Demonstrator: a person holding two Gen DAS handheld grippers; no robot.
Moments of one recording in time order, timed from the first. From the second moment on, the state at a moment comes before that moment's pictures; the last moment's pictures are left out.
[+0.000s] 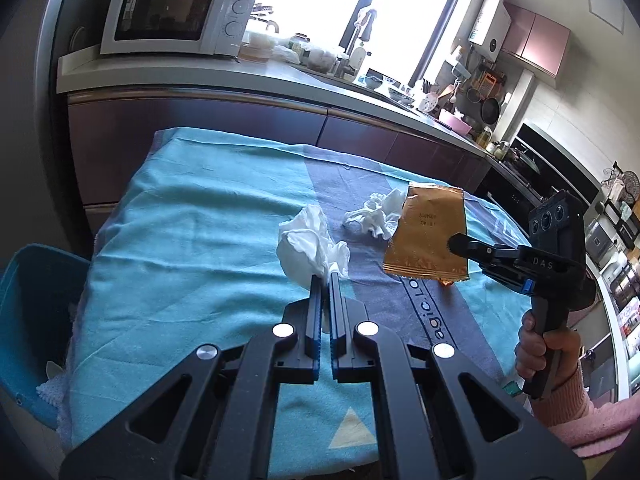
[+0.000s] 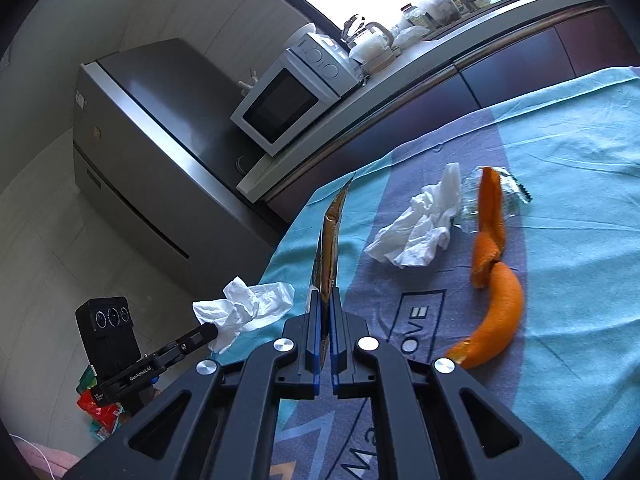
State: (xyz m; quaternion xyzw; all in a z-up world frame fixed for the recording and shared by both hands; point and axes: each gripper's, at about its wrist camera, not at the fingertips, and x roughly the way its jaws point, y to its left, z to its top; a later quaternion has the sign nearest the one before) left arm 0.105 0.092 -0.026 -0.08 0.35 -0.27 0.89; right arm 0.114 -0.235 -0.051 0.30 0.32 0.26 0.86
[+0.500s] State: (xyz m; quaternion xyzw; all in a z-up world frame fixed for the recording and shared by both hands) left arm 0.077 0.168 -0.015 -0.11 0.33 -0.20 0.92; right arm 0.147 -0.147 -0.037 0.25 0.35 0.35 0.83
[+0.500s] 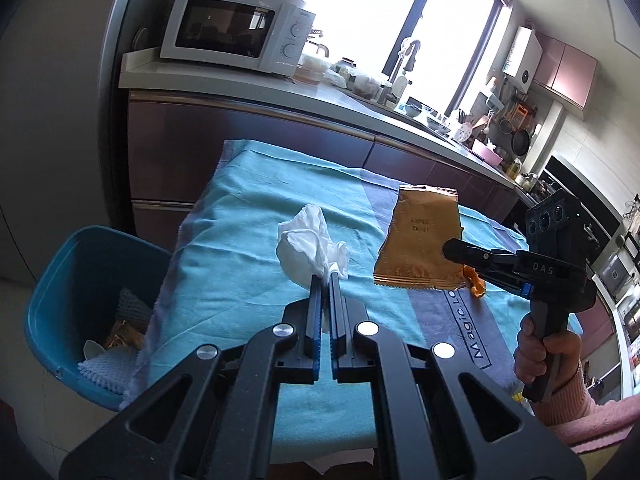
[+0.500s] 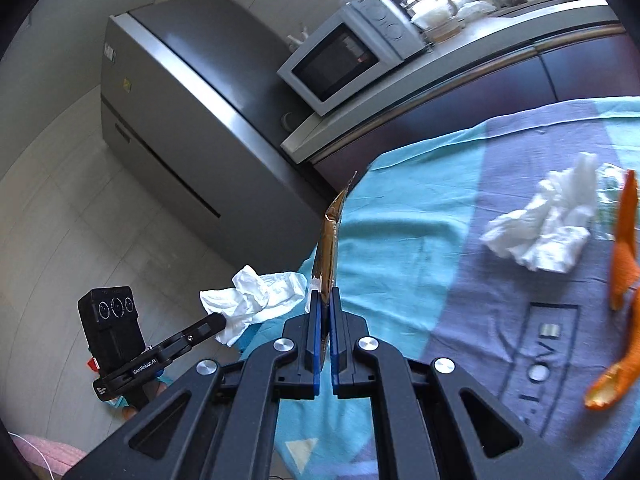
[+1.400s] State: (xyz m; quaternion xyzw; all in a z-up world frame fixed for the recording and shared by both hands) left arm 0.070 0.299 -0.028 -0.16 0.32 -0.05 0.93; right arm 0.204 0.012 -0.036 0.17 0.41 0.45 0.78
